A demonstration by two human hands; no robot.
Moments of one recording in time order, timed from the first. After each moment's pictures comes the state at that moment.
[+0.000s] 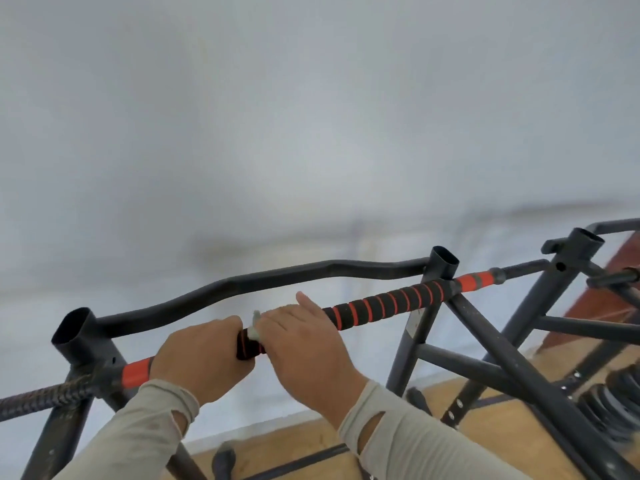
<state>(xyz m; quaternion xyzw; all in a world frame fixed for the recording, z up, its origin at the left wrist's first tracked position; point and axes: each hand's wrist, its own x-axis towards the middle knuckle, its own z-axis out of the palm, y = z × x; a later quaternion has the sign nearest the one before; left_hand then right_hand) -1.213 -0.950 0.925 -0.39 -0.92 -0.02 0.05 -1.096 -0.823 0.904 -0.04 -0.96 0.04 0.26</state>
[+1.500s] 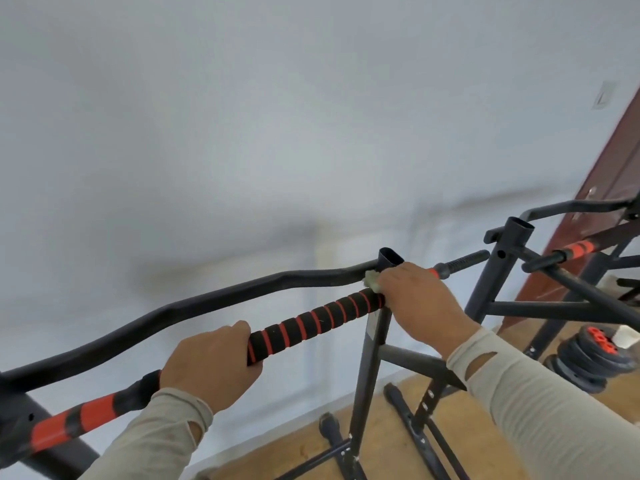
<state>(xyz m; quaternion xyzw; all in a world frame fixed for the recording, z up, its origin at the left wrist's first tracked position) -1.178 -0.875 0.923 -0.47 -0.88 -0.02 0.08 -0.976 -0.629 0.946 -0.27 -0.95 -0.11 0.11</state>
